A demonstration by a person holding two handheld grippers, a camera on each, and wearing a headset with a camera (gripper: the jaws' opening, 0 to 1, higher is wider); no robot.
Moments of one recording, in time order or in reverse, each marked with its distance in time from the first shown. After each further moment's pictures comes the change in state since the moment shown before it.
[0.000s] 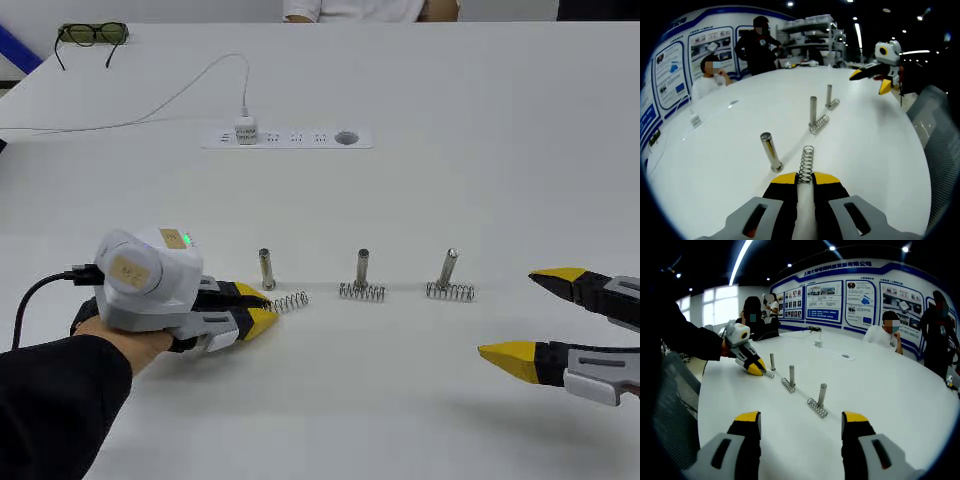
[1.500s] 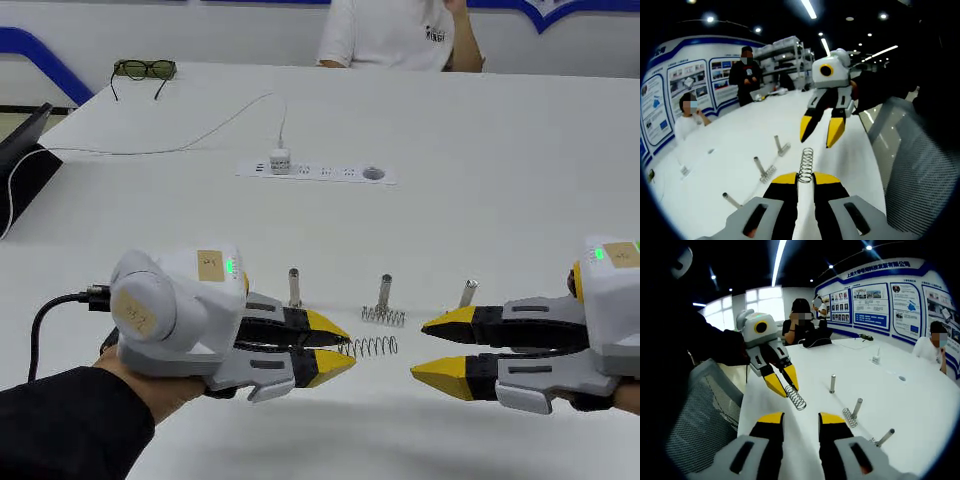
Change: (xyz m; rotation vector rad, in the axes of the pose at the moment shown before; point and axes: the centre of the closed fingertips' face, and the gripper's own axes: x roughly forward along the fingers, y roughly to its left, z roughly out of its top) left arm -0.046 -0.106 0.080 0.184 -0.209 -0.170; right arm 0.033 0.113 0.057 -0.088 -0.027 0.437
